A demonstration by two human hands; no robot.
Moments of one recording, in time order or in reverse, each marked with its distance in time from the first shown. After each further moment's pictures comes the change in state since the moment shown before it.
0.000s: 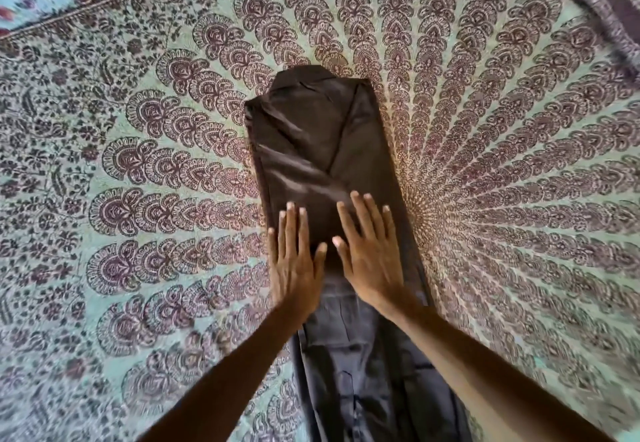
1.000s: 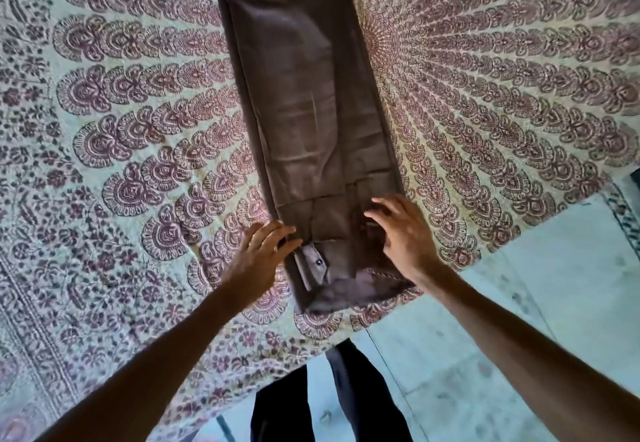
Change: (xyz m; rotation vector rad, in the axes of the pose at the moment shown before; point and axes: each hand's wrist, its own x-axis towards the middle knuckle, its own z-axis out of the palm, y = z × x) left_hand -0.311 -0.041 -0.002 0.173 -0.134 0.637; right_hand -0.326 0.051 0.017 0.087 -0.033 -0.073
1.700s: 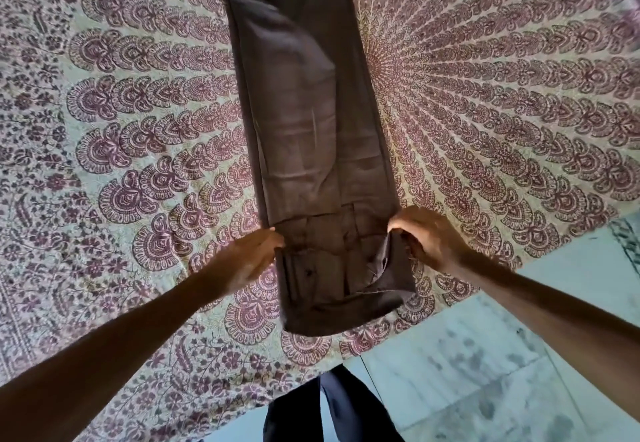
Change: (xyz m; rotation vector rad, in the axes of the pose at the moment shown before) left_hand 0.032 -0.021 -0.027 -0.400 -0.259 -0.172; right_hand 0.028 0.074 -0.023 0.201 0.005 -0.324
